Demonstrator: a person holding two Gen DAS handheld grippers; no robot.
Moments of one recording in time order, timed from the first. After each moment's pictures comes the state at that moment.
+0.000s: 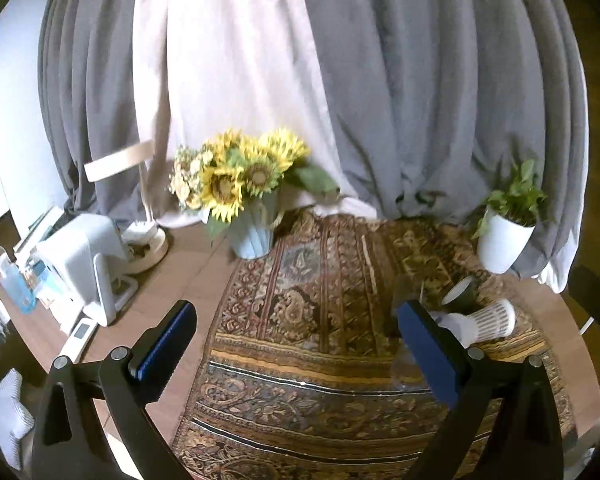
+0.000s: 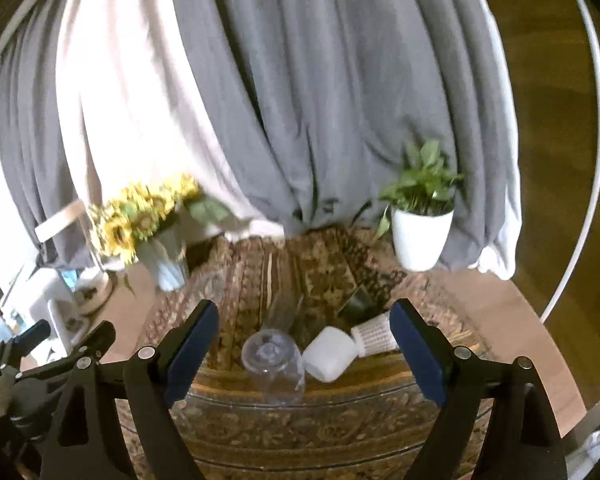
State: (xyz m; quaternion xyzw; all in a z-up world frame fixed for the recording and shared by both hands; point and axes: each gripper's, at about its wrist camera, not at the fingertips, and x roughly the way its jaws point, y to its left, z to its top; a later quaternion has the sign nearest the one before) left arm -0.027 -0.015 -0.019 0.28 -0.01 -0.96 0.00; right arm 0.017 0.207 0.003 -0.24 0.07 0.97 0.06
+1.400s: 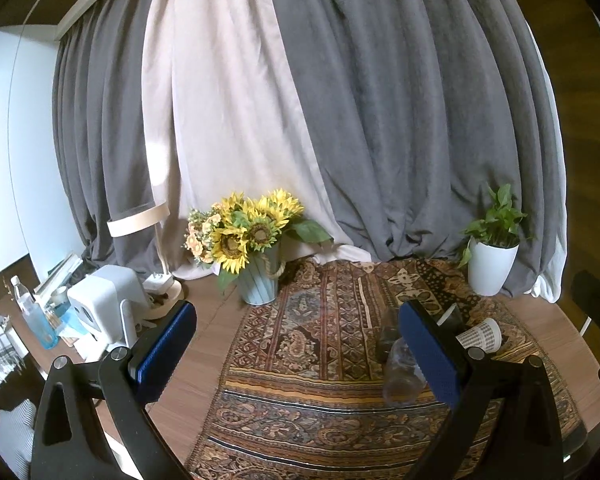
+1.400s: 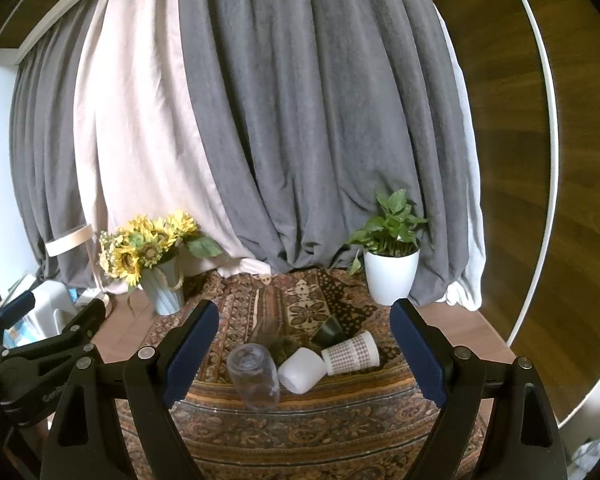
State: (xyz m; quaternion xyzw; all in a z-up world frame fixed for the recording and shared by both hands) left arm 0.033 0.009 0.012 0.18 -0.05 -0.98 0.01; right arm 0.088 0.220 0.027 -0.17 0.04 0.98 0.08
